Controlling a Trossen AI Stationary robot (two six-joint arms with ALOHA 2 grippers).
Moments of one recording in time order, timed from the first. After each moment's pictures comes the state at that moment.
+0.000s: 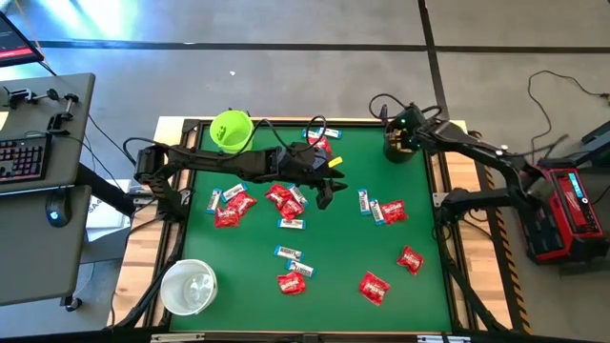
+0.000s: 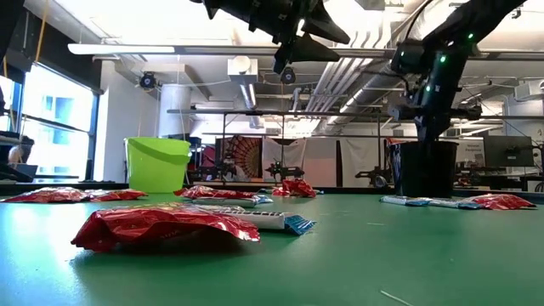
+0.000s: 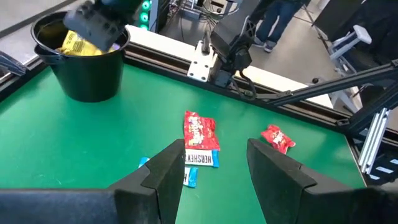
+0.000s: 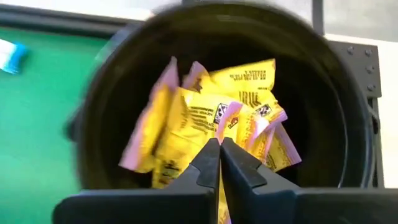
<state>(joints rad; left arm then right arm) 0.08 1.78 1.40 -0.05 0.01 -0.26 -0.85 1.20 0.80 -0.69 0.33 0.52</state>
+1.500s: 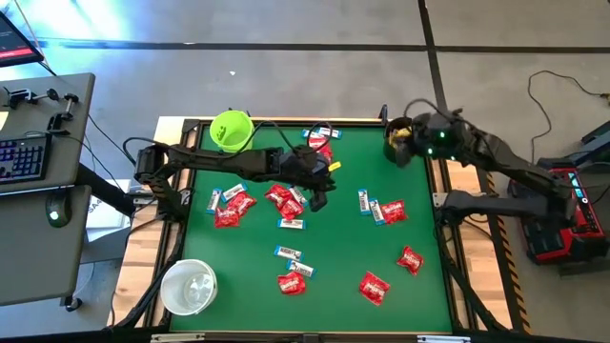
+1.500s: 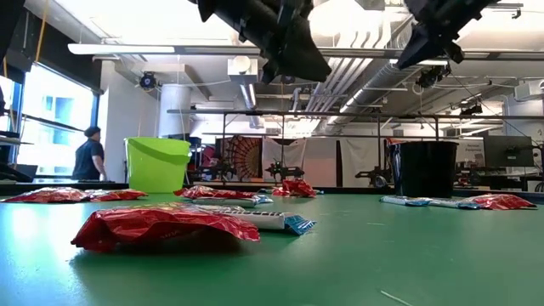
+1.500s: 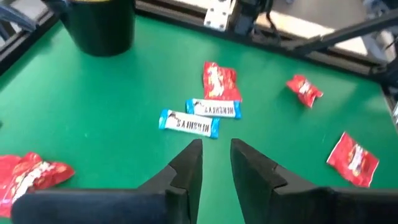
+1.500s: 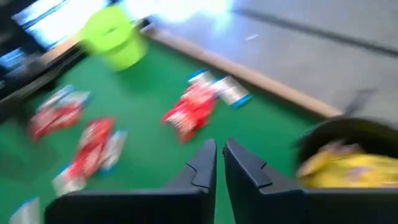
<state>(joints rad) 0.08 1.78 1.40 -0.24 0.01 -0.19 -0.49 0.82 0.97 -0.76 0.12 0.36</state>
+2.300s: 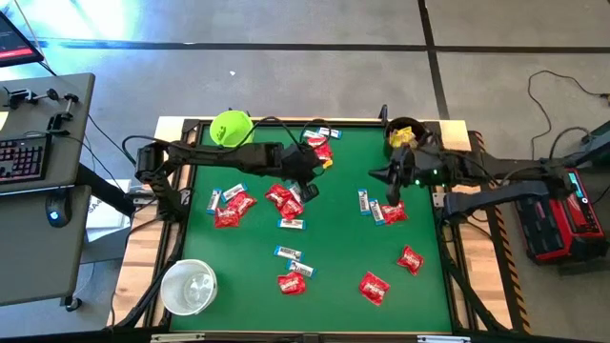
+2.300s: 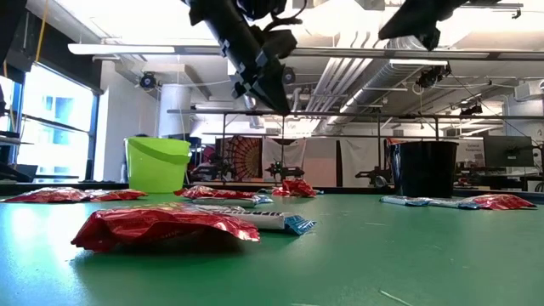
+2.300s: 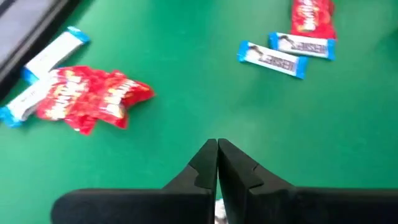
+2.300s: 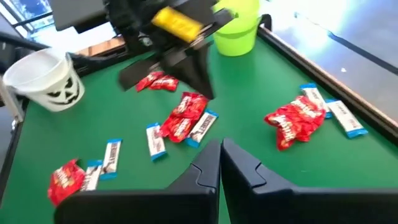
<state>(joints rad) 0.14 1.78 1.40 -0.51 -0.15 -0.20 -0.01 0.87 0.90 -0.55 0.22 0.32</state>
